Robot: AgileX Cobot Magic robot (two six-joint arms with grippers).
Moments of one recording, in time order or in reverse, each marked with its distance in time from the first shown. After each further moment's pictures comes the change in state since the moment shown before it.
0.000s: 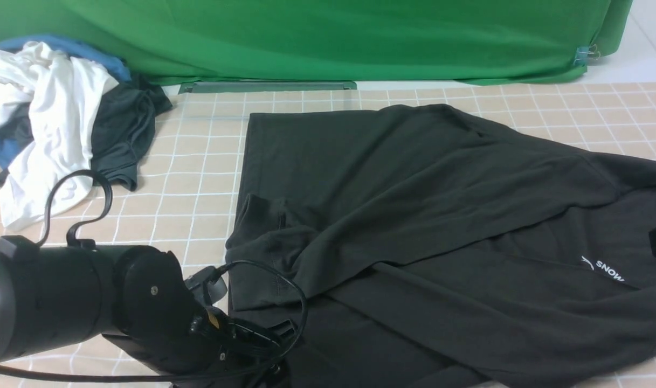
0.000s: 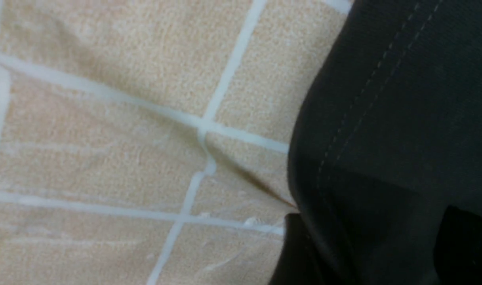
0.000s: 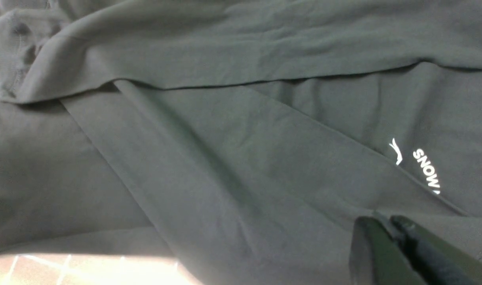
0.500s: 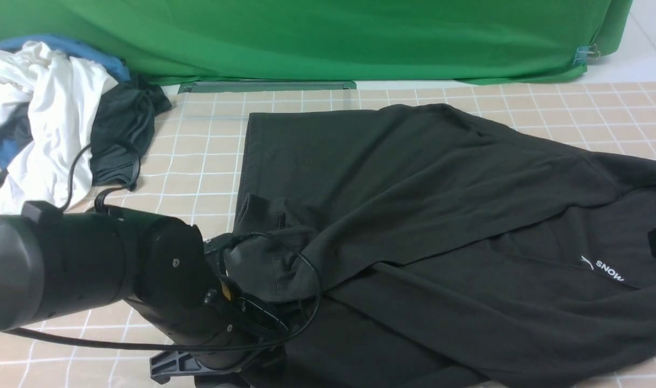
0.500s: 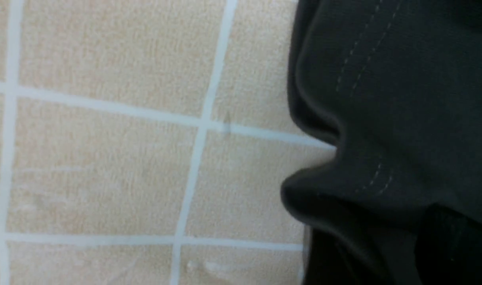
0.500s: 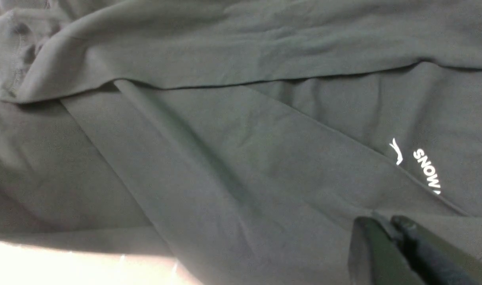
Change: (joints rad) right arm 0.000 0.000 0.000 0.000 0.000 0.000; left arm -0.001 0.034 -0.116 0.181 0.065 0.004
